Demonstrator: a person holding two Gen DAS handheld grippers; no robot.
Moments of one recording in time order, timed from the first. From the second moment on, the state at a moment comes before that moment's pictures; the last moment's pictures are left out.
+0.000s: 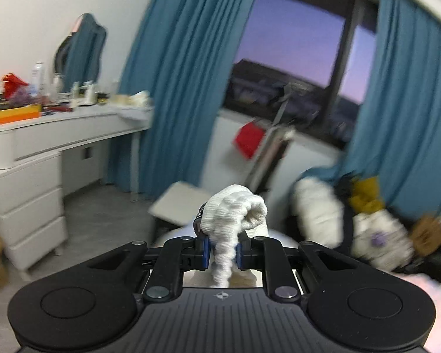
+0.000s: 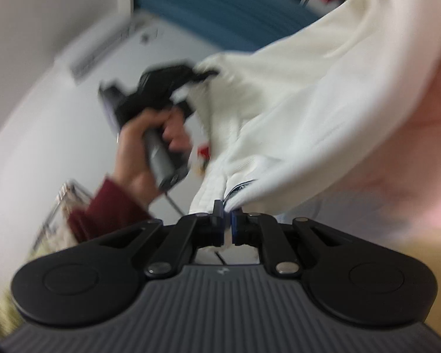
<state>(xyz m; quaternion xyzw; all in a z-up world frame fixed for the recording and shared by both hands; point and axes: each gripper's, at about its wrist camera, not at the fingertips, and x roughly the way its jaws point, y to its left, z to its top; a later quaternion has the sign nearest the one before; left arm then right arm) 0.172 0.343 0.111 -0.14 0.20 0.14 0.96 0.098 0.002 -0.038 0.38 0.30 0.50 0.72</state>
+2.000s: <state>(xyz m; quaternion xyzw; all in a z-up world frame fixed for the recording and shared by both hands) -0.083 0.001 0.010 -0.04 0.23 0.00 0.97 0.029 -0.240 0.000 0.01 0.19 0.15 0.97</state>
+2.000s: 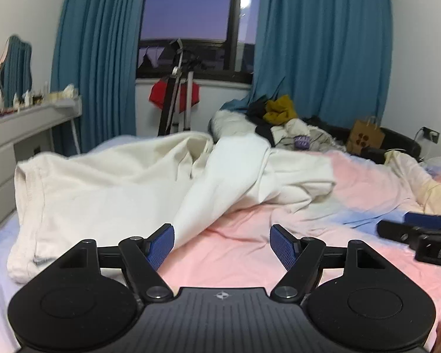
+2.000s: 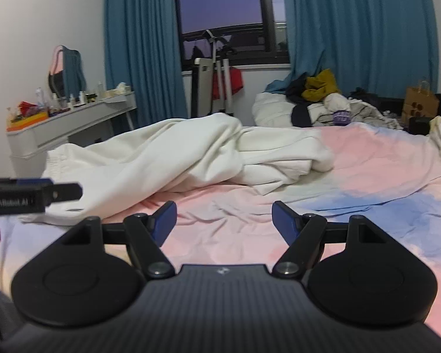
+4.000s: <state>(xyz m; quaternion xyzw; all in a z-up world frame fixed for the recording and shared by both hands) 0.066 -0.060 0.014 0.04 0.21 -0.25 0.94 0.106 -0.304 -0.041 0.17 0.23 0.07 0.96</state>
